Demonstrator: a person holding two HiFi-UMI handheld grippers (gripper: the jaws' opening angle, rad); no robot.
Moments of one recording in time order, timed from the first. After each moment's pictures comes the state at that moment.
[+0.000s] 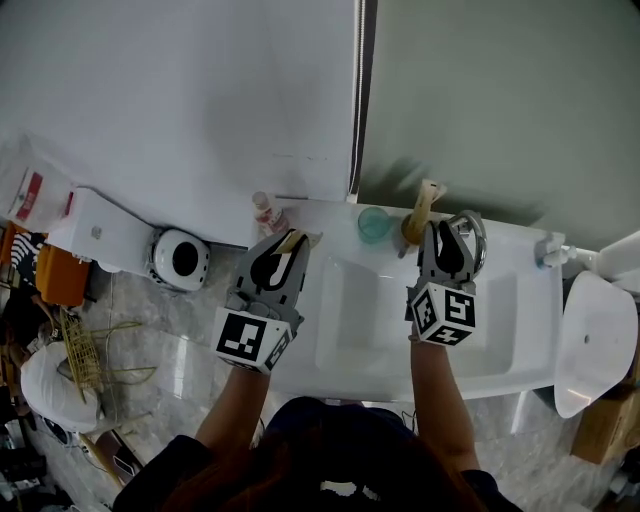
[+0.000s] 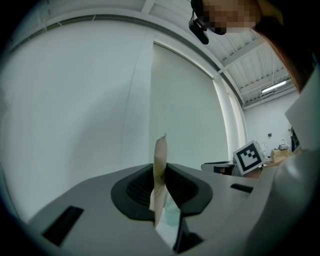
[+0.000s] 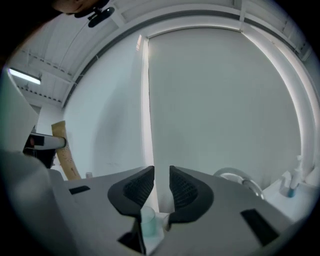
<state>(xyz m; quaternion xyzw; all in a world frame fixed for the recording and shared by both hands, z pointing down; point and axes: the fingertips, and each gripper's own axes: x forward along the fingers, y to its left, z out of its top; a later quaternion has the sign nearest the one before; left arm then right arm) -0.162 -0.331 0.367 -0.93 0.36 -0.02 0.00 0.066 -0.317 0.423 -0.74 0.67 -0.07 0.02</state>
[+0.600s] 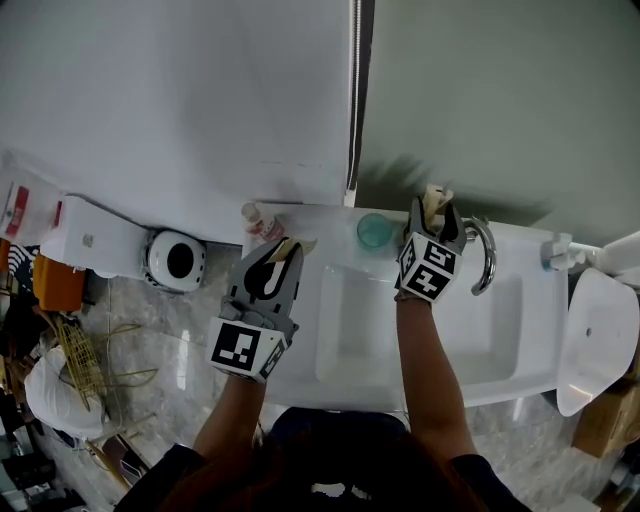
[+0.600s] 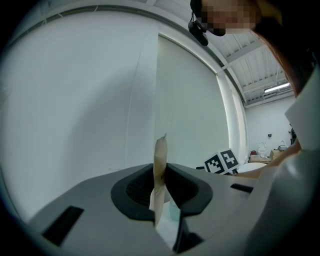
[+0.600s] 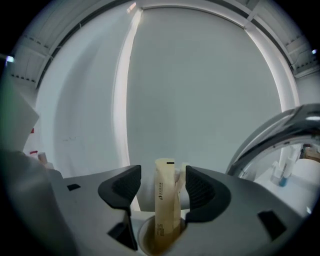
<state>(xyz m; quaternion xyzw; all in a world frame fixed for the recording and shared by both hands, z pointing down) -0.155 -0.371 0.401 -0.93 0.36 -0.05 -0.02 0.116 -0.415 0.505 -0.81 0.56 -0.13 -0.05</state>
